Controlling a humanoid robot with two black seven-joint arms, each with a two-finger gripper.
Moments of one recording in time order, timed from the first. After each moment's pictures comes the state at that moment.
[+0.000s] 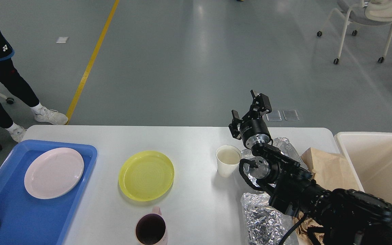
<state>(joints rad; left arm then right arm) -1.47 0.95 1.20 -1.10 0.01 -0.24 0.35 0.81 0.16 0.40 0.33 0.17 0.05 0.60</state>
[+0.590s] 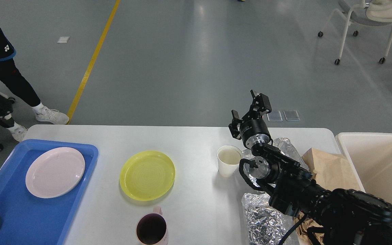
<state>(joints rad) -2.12 0.84 1.20 -1.10 0.02 -0.96 0.44 0.81 0.16 0.40 0.33 0.17 0.05 0.60</state>
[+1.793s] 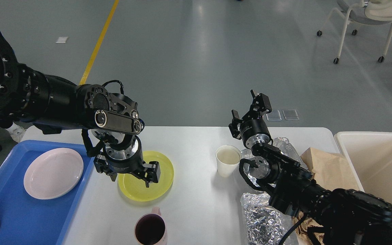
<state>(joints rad) -1.89 0.04 1.03 -1.37 -0.11 -0.52 0.43 0.81 0.16 0.40 0.33 0.17 0.05 0.60</state>
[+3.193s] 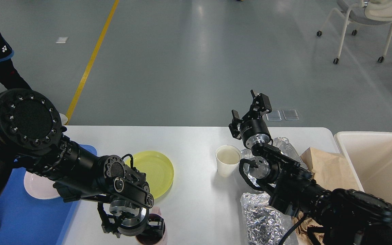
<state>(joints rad) -1.54 -0.02 0.95 -1.45 -0.10 -0.12 0.56 0.81 0.16 0.40 0.33 0.17 0.05 0.60</state>
